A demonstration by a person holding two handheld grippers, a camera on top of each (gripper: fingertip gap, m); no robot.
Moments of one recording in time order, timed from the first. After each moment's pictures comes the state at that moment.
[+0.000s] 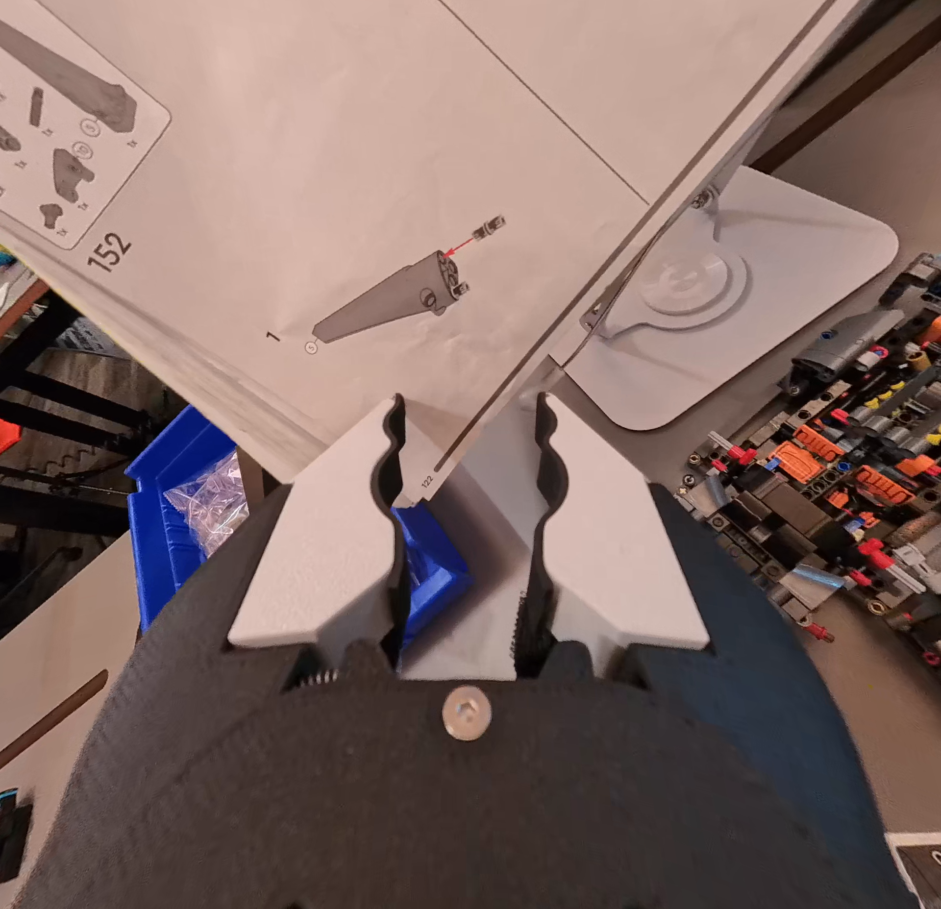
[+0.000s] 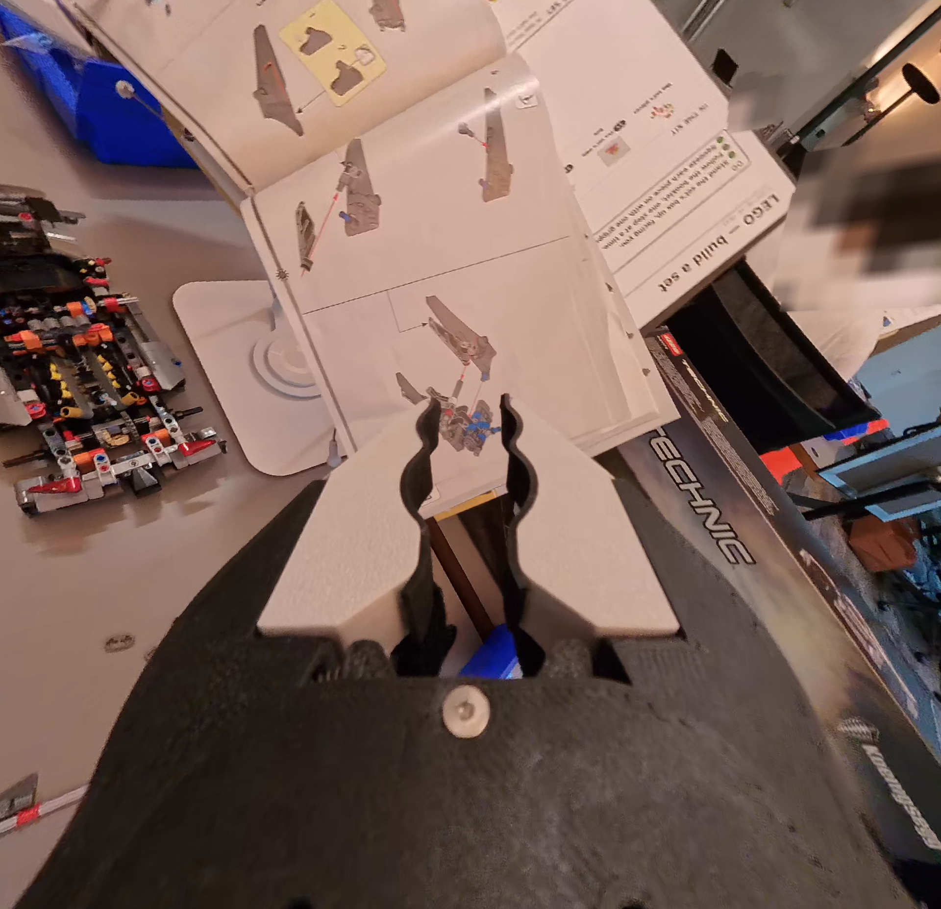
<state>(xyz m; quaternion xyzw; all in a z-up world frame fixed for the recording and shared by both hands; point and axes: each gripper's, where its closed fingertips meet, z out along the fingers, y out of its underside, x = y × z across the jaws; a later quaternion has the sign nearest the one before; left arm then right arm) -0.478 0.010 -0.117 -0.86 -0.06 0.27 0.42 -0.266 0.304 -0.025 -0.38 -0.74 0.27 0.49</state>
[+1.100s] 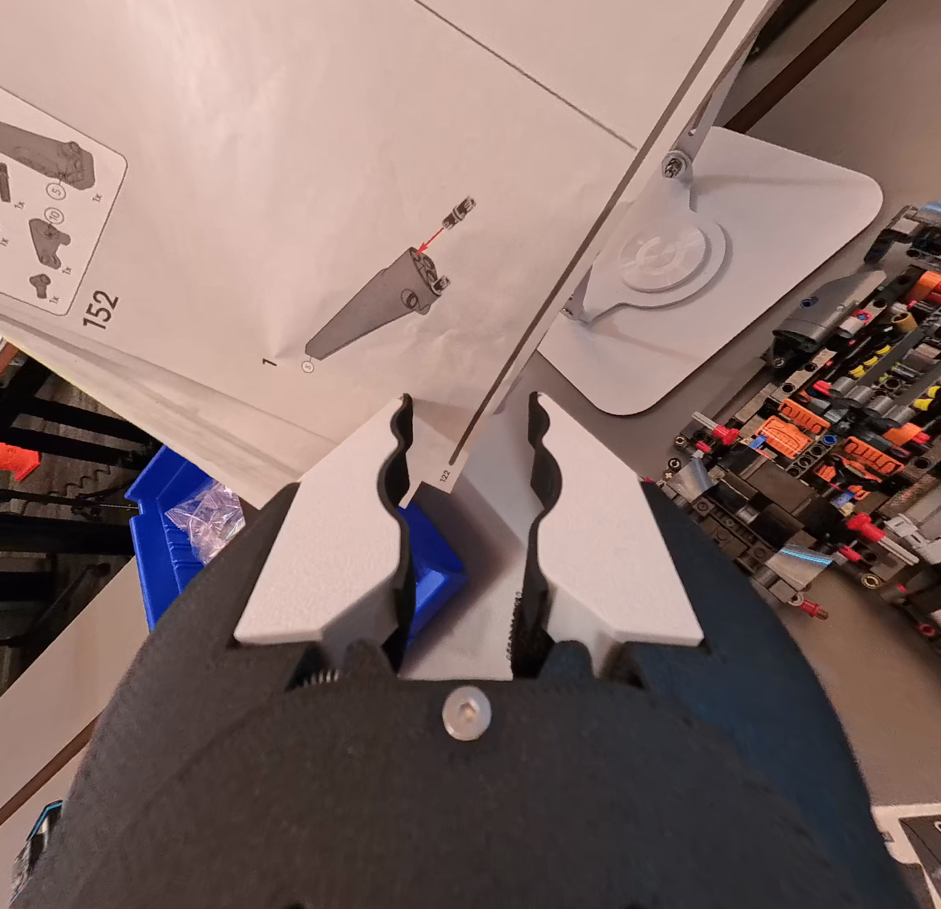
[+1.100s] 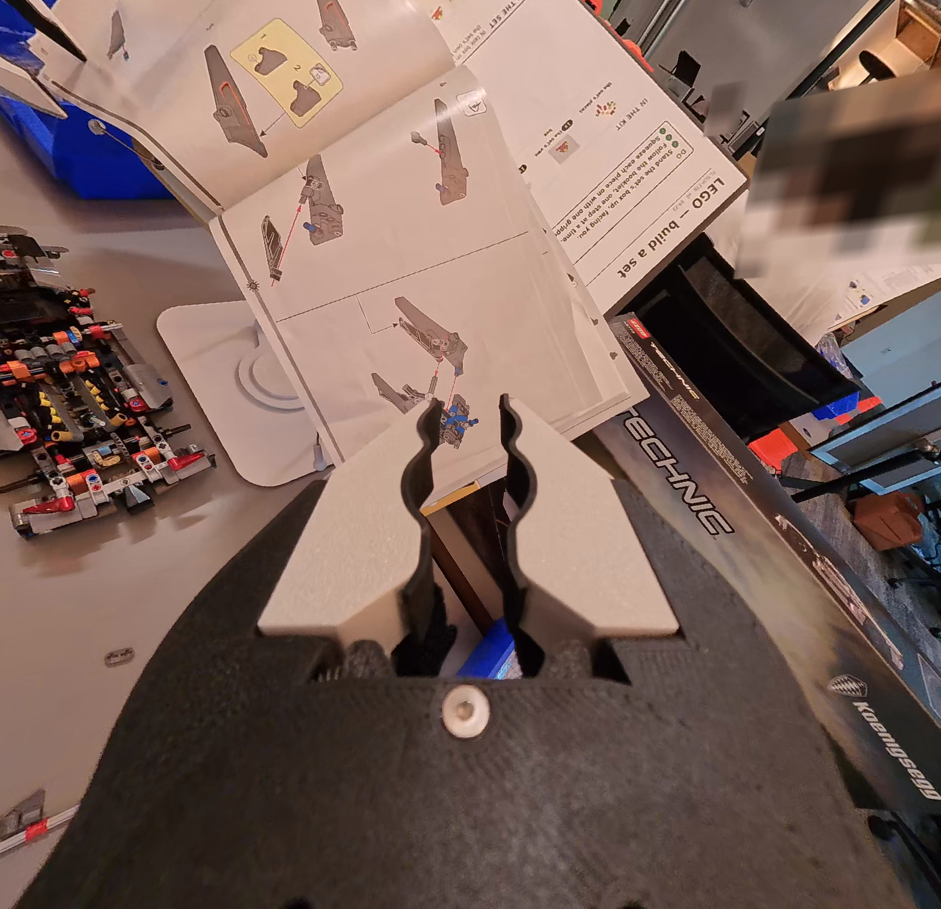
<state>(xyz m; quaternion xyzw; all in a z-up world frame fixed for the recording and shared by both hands) -0.466 0.019 -0.126 -0.88 -0.02 0.28 0.40 -0.257 0.320 -0.013 -0.40 -0.71 0.29 0.50</state>
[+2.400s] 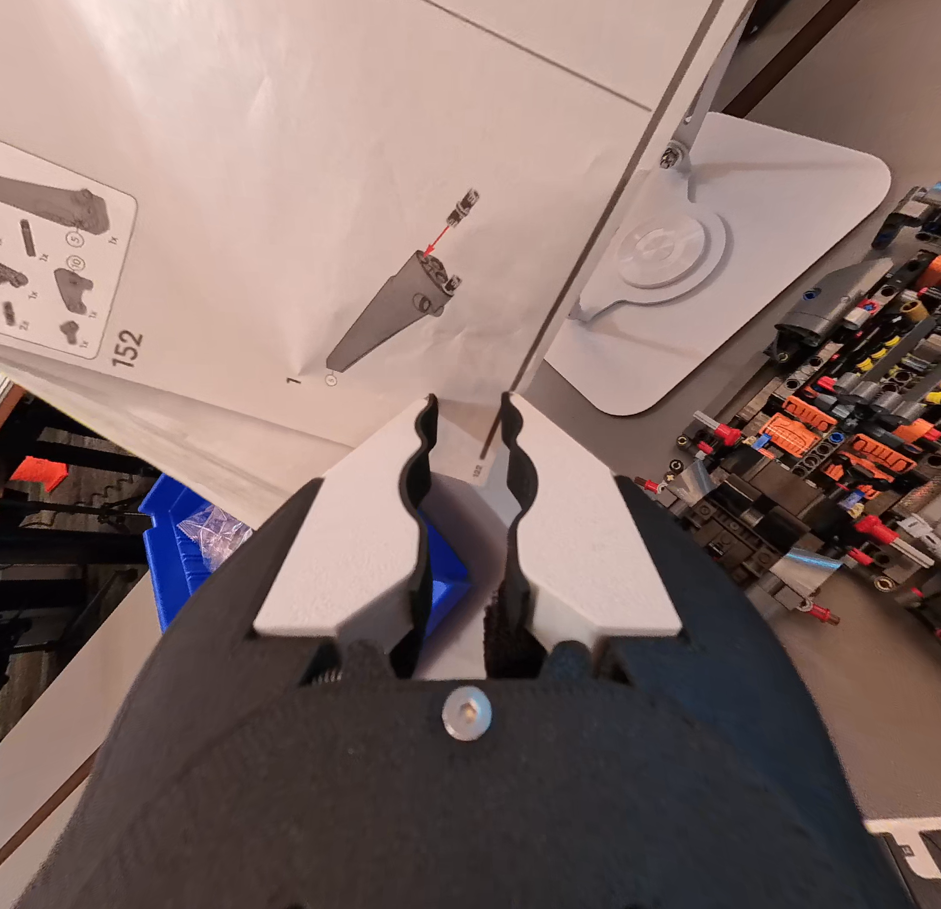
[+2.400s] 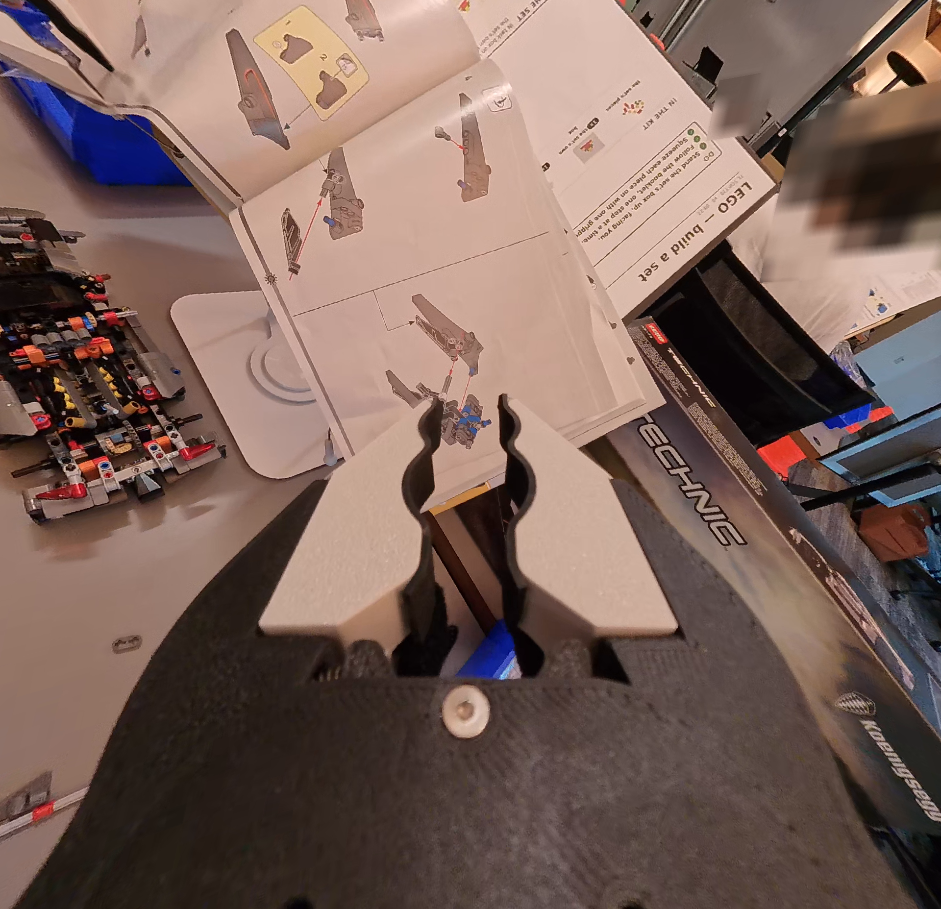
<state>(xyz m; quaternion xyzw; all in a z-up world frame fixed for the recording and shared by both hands) -0.462 0.026 -0.129 -0.88 0.00 0.29 0.38 -0.259 0.312 -0.018 -0.39 -0.72 0.28 0.49</state>
